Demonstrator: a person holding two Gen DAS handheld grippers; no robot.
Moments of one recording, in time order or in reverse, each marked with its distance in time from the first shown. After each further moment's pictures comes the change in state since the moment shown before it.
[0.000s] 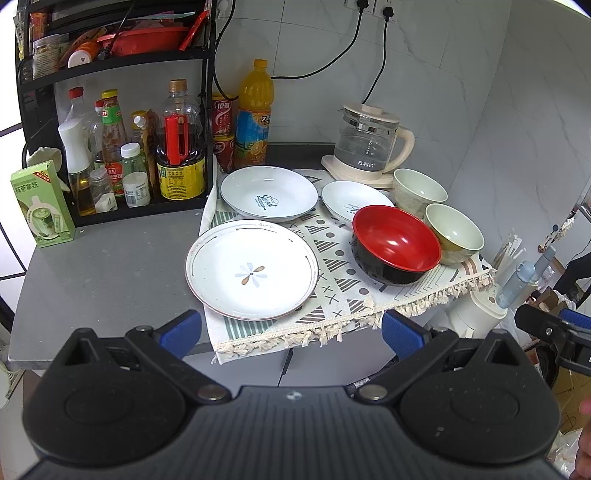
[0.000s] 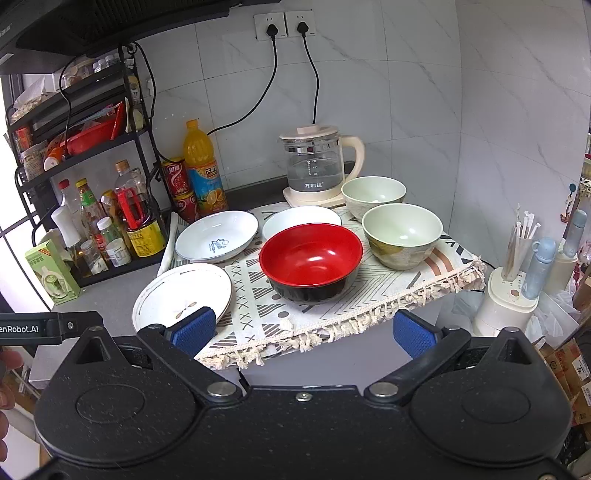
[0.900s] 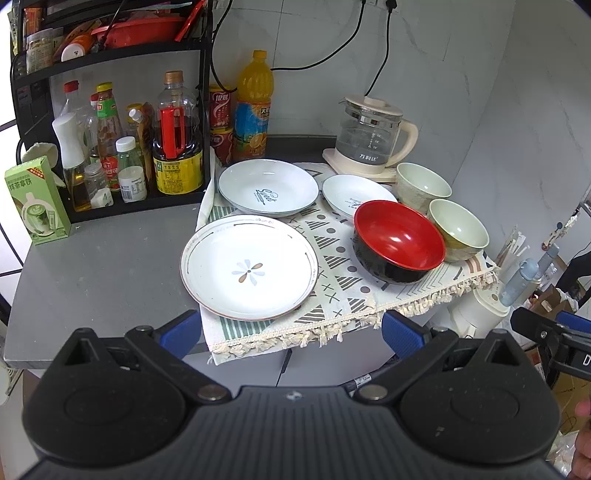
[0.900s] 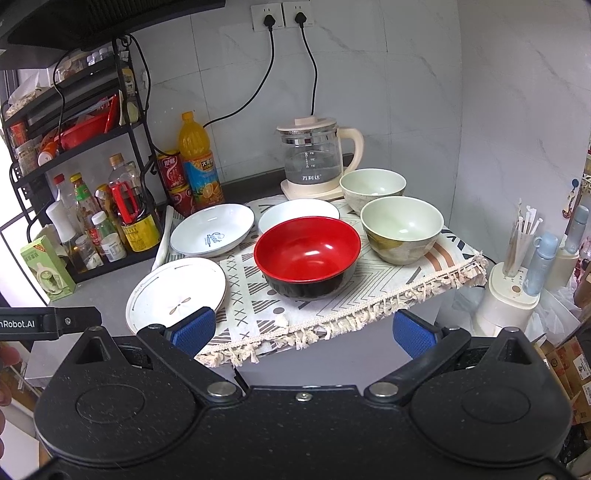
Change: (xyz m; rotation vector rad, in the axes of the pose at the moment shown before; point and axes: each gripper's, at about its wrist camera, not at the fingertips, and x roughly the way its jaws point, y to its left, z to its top) left arm 0.016 -0.005 0.004 -0.004 0.028 0.007; right arm 0.014 -0.004 0.002 0.001 0.031 -0.001
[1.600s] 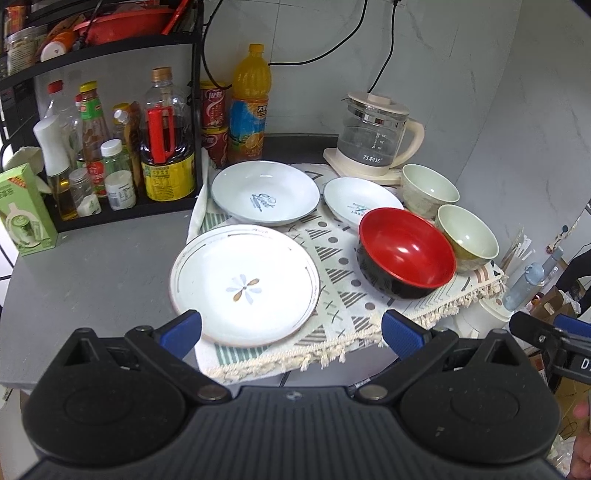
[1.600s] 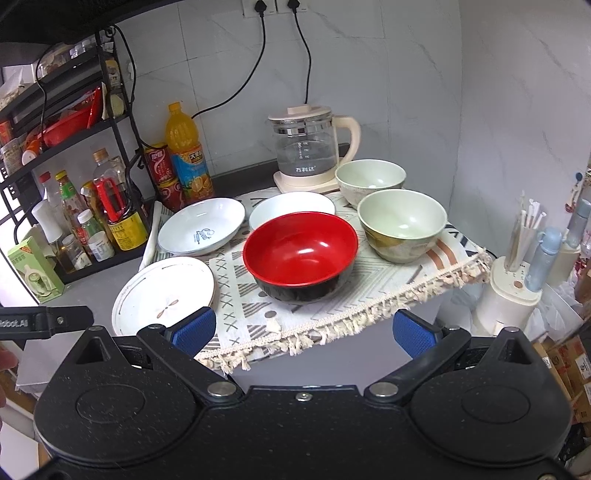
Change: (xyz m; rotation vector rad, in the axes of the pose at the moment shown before) left arm 0.038 -0.001 0.032 0.007 0.018 -0.008; right arm 0.034 -0.006 0.014 0.005 0.030 0.004
